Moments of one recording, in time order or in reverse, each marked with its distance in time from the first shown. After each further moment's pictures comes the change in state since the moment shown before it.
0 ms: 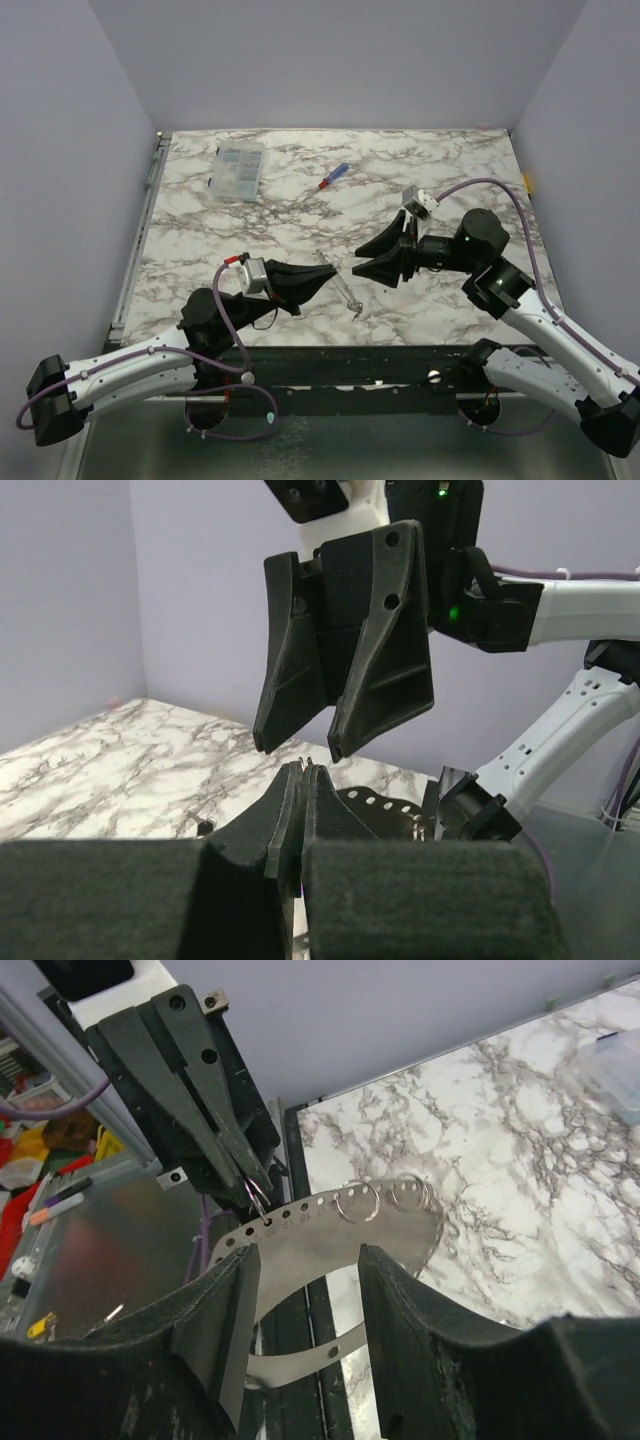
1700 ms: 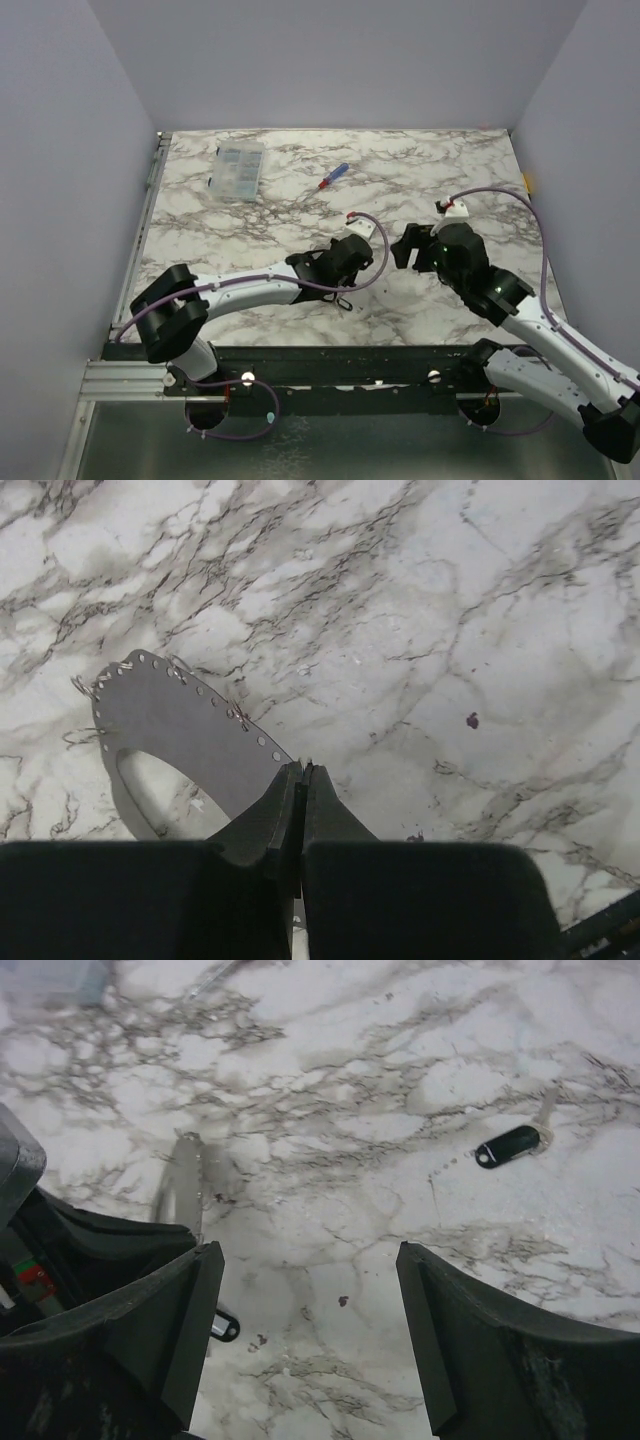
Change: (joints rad) left arm -0.001 0.950 0.661 -0.950 -0.540 -0.257; right arm 0.000 0.023 -0.066 -0.465 1.058 0.185
